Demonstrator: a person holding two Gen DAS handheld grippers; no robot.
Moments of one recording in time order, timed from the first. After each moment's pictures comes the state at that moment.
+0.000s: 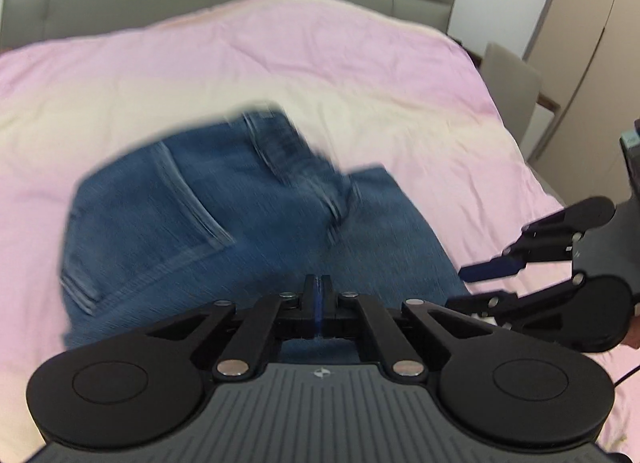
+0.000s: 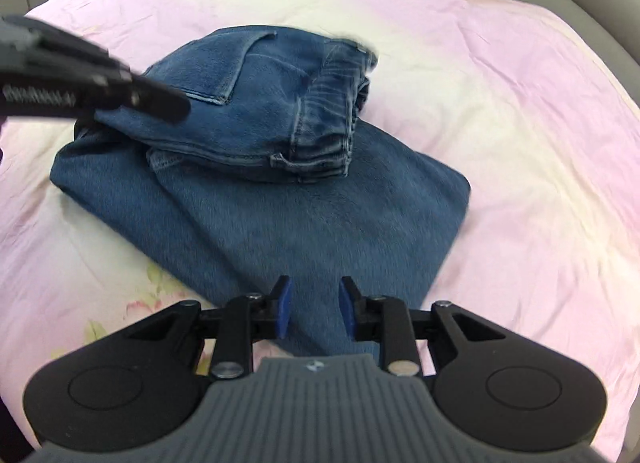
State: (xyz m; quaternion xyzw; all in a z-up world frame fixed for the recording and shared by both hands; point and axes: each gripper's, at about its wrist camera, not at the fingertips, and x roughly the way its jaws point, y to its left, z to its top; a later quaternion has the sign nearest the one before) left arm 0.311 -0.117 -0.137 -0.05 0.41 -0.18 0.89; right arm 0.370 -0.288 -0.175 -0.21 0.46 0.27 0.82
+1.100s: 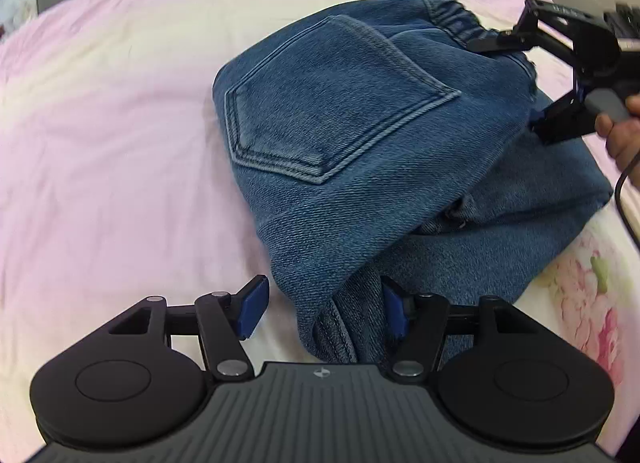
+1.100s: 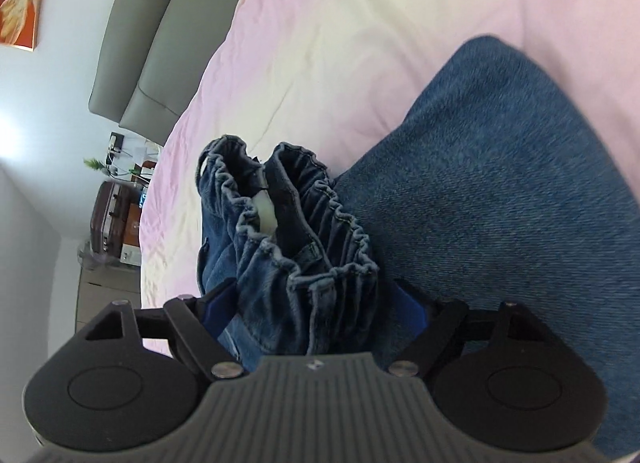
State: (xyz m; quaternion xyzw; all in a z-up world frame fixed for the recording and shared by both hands) left arm 0.303 0.016 -0.188 0.02 0.49 -0.10 0.86; right arm 0.491 -0.283 -0.261 0.42 0.50 0.18 0.73
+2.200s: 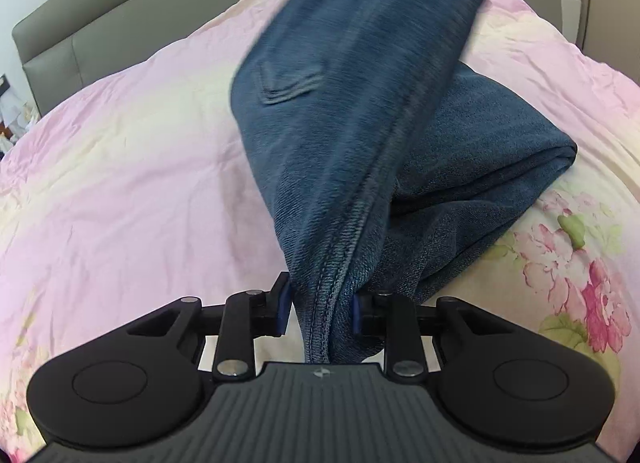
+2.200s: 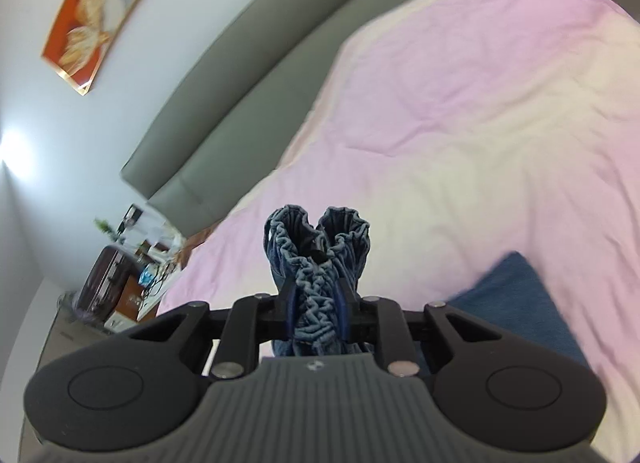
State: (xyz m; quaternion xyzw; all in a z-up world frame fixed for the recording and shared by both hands) left arm 0.231 -0.034 -0.156 0.14 0.41 -0.10 0.89; right arm 0.430 -0.306 -0.057 0.38 0.36 0.09 0.85
